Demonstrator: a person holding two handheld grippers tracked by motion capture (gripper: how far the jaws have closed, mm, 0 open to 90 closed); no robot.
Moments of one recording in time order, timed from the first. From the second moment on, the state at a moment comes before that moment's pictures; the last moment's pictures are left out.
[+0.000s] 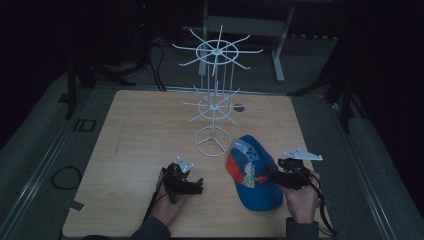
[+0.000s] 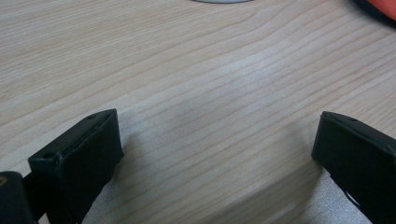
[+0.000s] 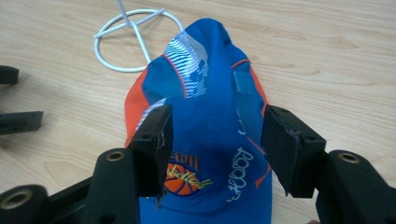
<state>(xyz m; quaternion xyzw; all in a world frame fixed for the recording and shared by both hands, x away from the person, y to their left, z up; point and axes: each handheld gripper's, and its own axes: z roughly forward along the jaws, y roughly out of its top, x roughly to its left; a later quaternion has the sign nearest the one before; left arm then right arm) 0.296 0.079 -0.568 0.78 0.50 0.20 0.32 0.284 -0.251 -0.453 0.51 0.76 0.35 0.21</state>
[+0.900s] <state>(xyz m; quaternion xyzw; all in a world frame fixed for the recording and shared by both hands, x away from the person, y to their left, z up) 0.296 0.079 -0.568 0.78 0.50 0.20 0.32 0.294 -0.244 -0.451 0.51 0.76 0.34 0.21</state>
